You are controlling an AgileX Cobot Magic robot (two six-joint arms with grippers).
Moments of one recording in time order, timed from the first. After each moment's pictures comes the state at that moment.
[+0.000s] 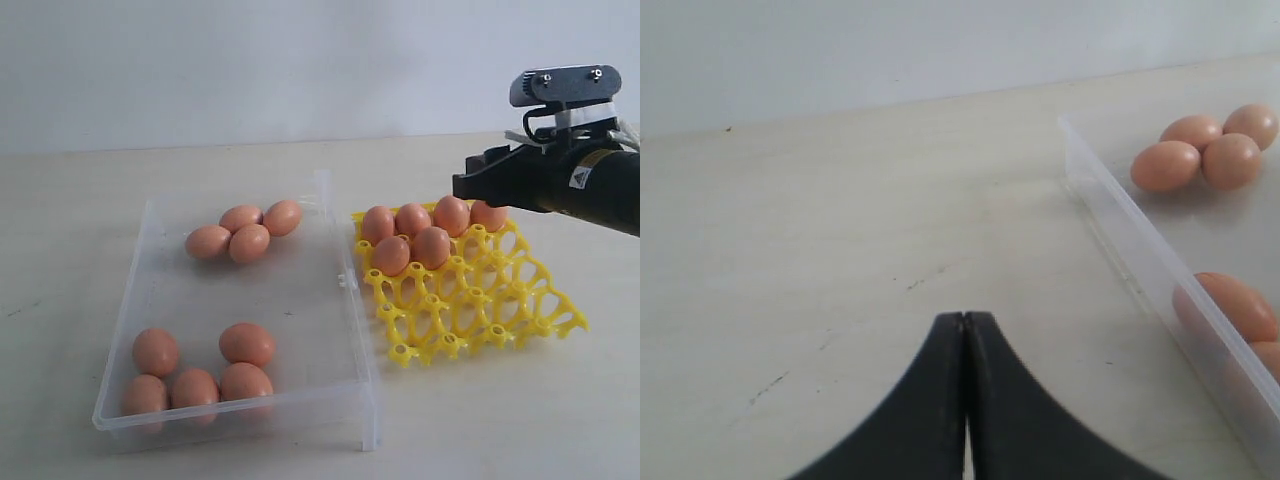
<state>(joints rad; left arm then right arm) -0.01 0.01 0.01 -0.09 0.37 0.16 0.21 1.66 -0.72 -0.13 -0.38 0.15</state>
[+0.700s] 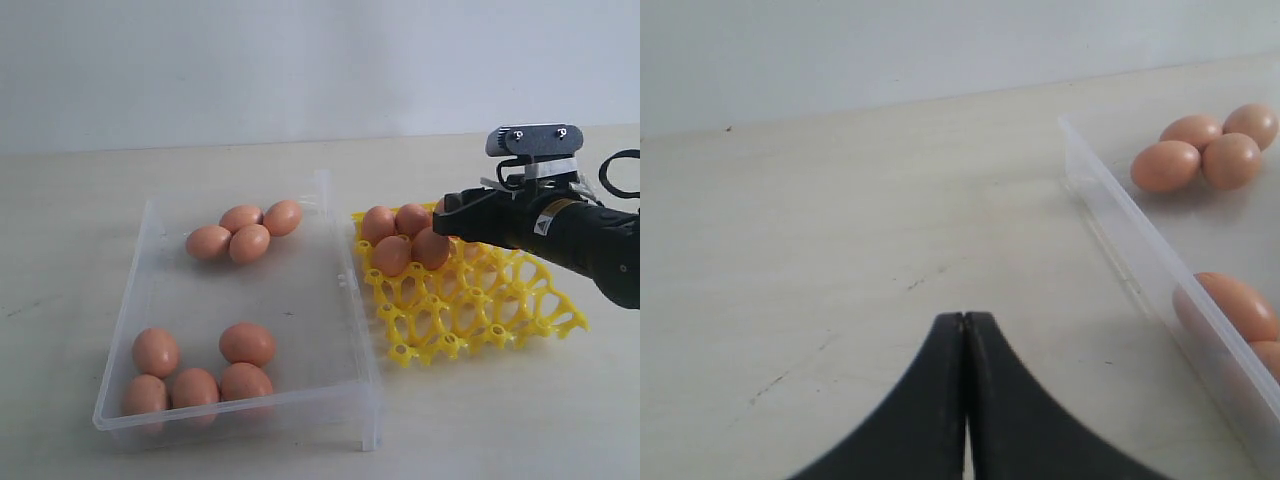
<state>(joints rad) -0.01 0.01 0.01 -0.09 0.37 0.16 0.20 1.90 -0.72 -0.15 -0.62 0.21</state>
